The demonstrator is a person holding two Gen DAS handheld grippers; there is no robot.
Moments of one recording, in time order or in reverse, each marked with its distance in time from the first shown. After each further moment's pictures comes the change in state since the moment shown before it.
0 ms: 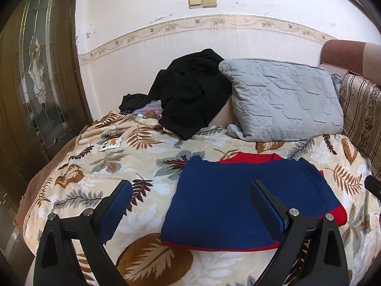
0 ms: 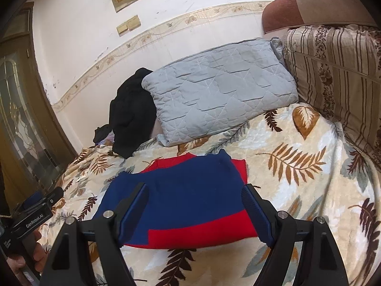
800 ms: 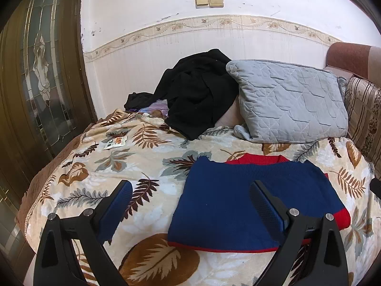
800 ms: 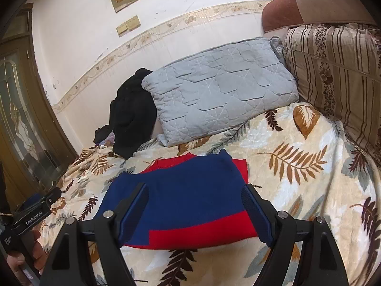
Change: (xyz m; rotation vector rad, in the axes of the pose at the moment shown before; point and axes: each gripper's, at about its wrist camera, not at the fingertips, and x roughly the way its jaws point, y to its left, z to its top) left arm 0.001 0.009 0.001 -0.016 0.000 0.019; right arm 0.002 -0.002 -0.001 0.005 -0.007 0.002
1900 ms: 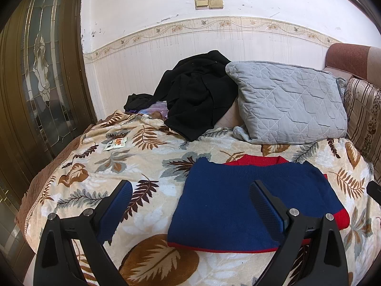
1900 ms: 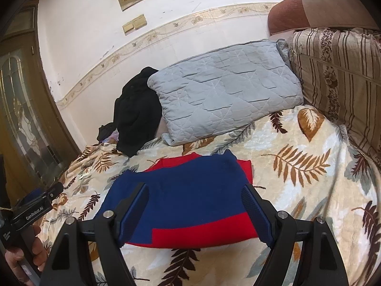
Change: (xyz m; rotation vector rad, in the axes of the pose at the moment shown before) left arm -0.003 -0.001 0.001 -0.001 -0.006 -0.002; right arm -0.001 0.007 0.001 -0.024 0.005 0.022
